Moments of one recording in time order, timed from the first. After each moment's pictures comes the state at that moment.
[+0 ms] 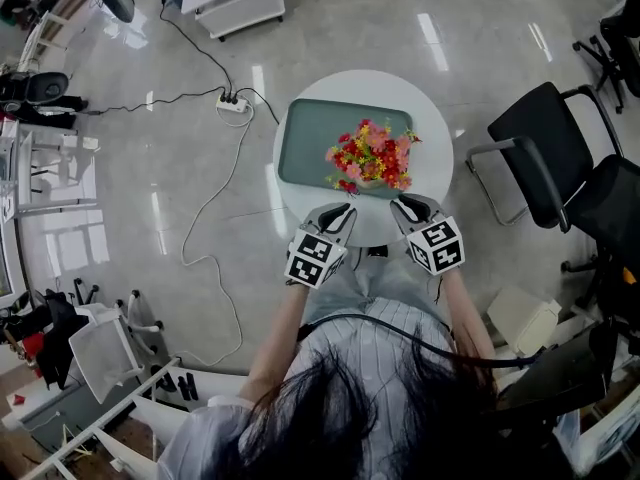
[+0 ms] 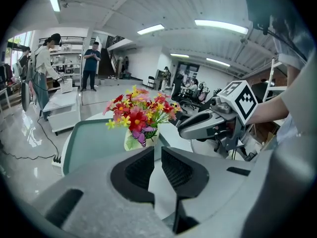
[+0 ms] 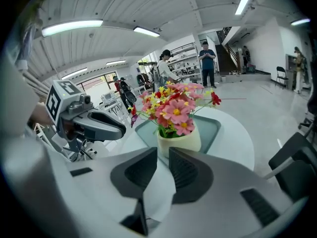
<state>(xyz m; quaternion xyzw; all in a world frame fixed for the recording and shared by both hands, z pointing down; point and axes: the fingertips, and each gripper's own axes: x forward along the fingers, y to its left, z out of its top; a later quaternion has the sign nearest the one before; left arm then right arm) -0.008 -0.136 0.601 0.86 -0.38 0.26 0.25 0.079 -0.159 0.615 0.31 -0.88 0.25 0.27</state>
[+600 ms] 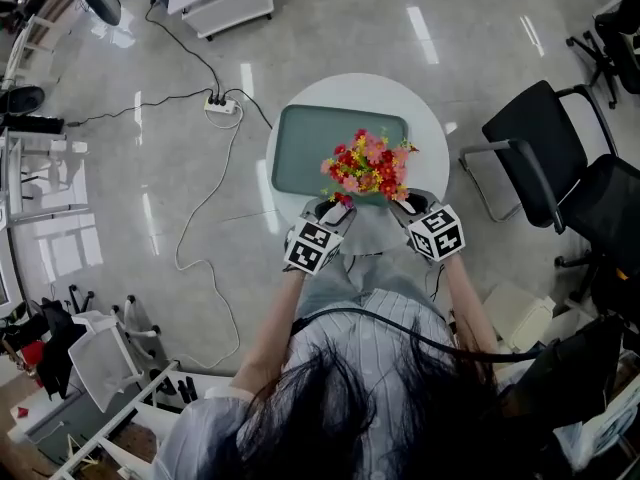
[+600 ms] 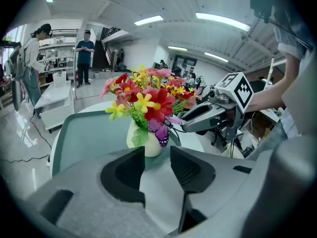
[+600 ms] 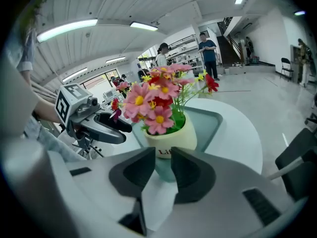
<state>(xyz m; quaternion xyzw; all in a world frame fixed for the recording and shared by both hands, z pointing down) -0.009 -0.164 0.648 0.86 -0.34 0.29 0.27 0.084 -0.185 0.650 0.28 -0.87 0.28 0.28</state>
